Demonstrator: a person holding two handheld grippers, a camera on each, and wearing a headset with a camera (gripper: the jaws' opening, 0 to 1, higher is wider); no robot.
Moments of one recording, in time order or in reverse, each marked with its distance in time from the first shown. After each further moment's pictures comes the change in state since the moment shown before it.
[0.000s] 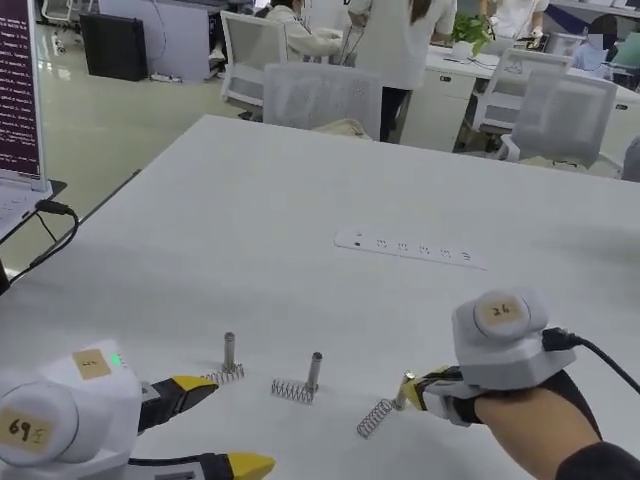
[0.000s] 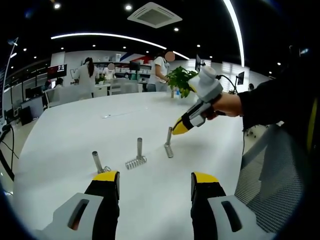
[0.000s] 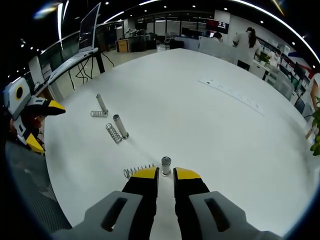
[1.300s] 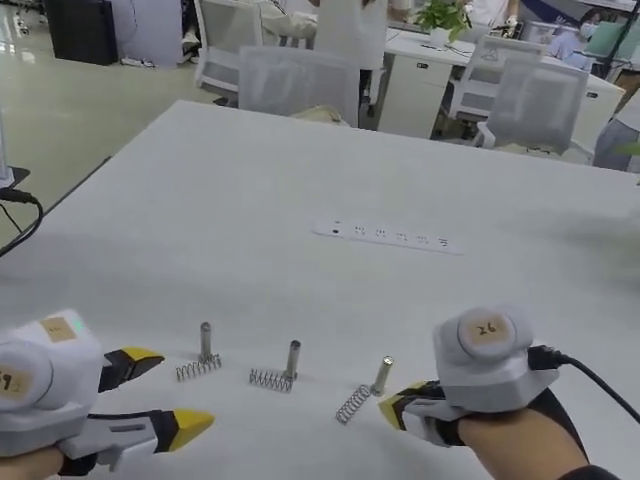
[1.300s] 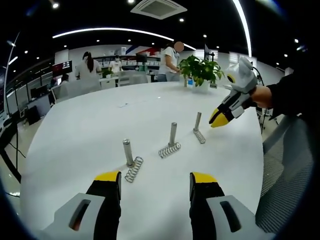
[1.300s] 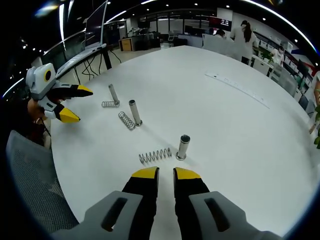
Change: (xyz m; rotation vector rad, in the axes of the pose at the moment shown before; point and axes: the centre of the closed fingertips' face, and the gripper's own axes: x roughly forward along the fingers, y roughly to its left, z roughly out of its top) left arm 0.018 0.073 -0.027 0.028 0.079 0.079; right arm -0.010 0.024 -0.024 0.006 0.014 0.041
